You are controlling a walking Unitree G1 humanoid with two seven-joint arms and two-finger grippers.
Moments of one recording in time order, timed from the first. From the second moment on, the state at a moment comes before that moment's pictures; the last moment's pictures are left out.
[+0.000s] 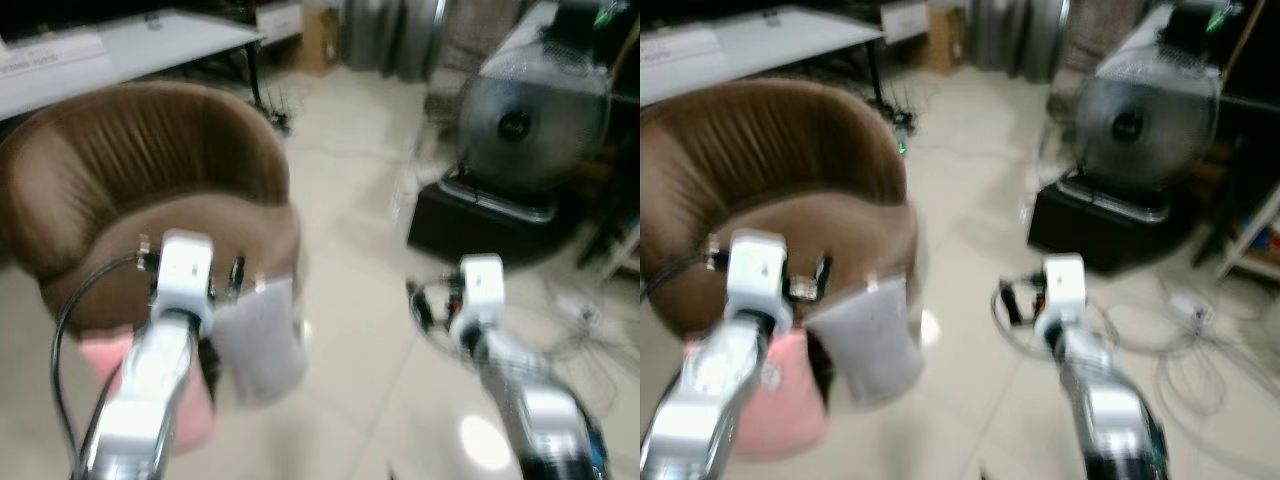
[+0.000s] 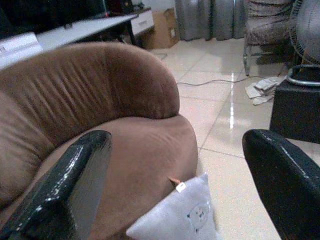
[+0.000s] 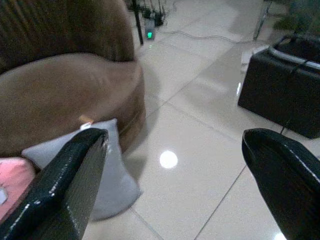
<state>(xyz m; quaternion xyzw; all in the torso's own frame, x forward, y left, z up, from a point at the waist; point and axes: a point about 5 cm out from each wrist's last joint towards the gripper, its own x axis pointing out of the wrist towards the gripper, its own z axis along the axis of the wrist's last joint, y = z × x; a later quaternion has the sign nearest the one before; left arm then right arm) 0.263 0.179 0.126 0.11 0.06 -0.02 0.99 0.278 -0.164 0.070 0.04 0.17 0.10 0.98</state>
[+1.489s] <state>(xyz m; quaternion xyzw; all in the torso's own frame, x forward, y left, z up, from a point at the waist) 0.269 0.179 0.120 0.11 0.06 -0.02 0.99 0.283 -0.162 0.068 0.04 0.16 0.10 0.98</state>
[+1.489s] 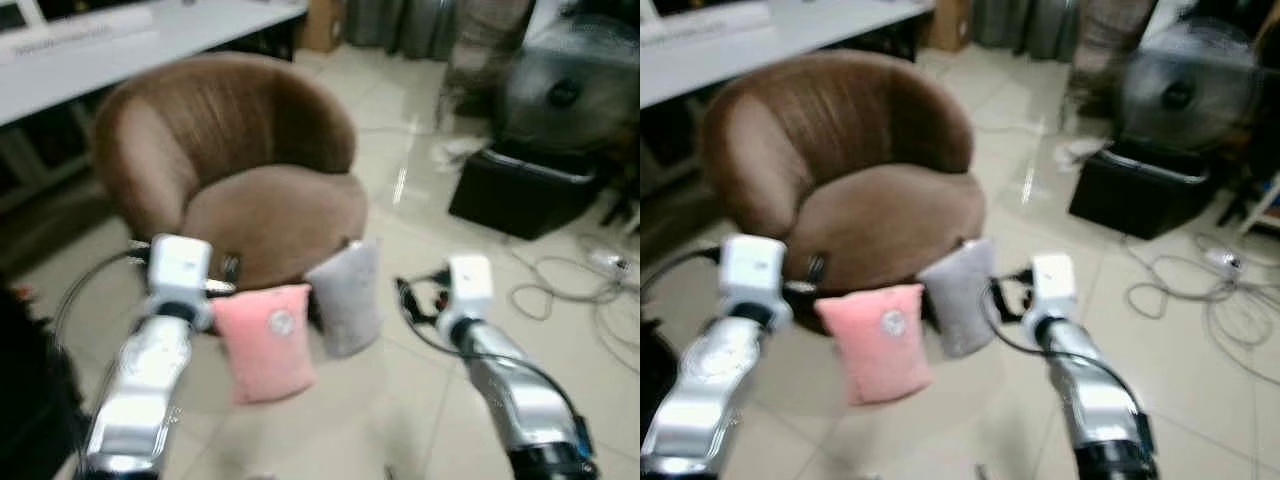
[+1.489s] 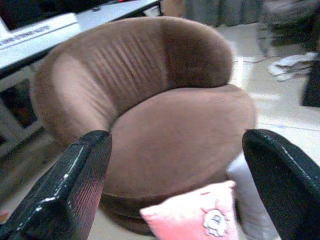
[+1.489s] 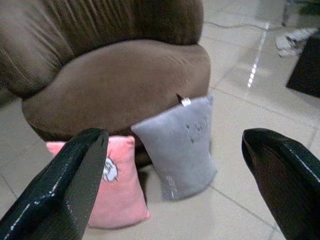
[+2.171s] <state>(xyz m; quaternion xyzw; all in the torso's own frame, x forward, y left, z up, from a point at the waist) 0.274 0.188 0.126 0.12 0.06 -0.02 0.99 0.286 -0.156 0.066 0.05 0.16 0.09 0.98</state>
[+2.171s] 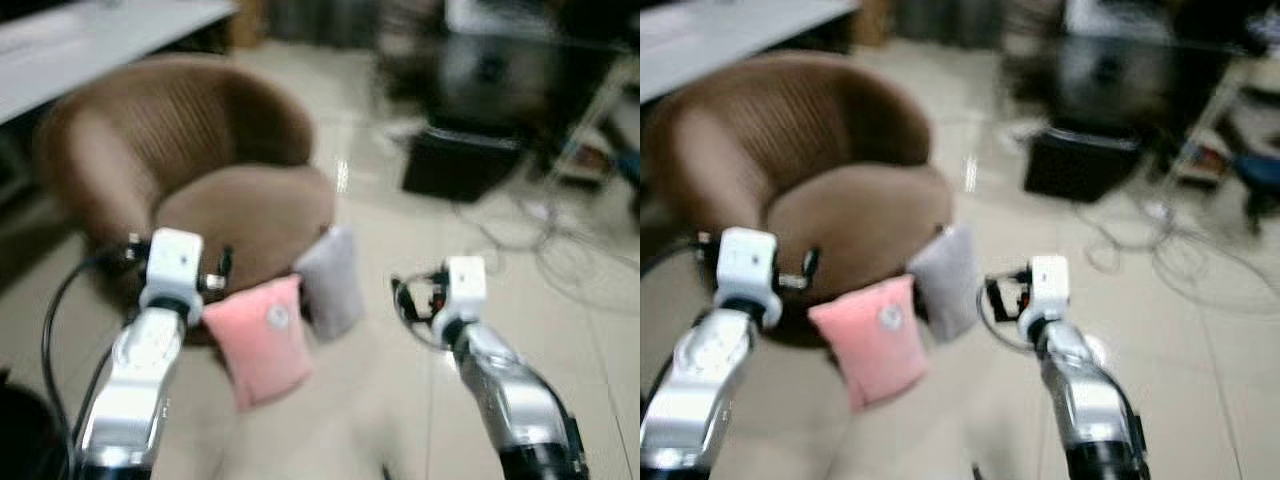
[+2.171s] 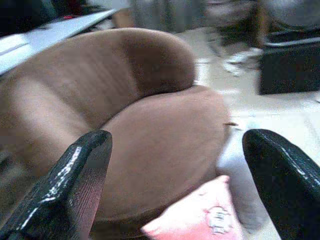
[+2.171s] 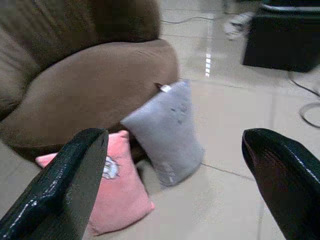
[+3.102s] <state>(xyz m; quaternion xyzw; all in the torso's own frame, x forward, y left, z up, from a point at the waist) 0.273 0.188 0.123 0.13 0.06 -0.03 0.99 0.280 -0.155 0.062 0.06 0.16 0.09 0.98</state>
